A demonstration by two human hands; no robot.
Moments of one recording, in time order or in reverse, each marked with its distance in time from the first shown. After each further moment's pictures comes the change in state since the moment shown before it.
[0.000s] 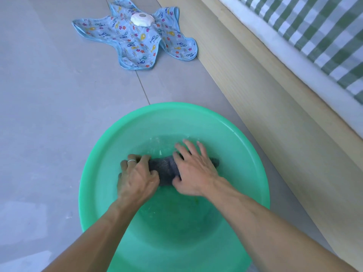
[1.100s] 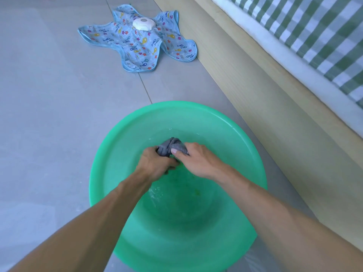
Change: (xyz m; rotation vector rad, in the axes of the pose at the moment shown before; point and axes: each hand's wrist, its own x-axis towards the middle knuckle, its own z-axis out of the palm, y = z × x) left_hand 0.001 0.033 -0.020 -0.721 -0.230 -0.076; right_hand -0.011 -0.002 -0.048 0.653 -0.070 0.212
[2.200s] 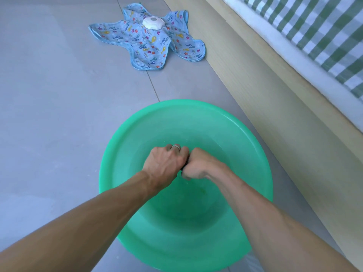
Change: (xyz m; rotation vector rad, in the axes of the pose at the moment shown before) left_hand -0.001 -0.009 -0.003 1.343 0.177 1.009; right_hand 0.002 -0.019 0.017 -0.125 -0.186 0.279
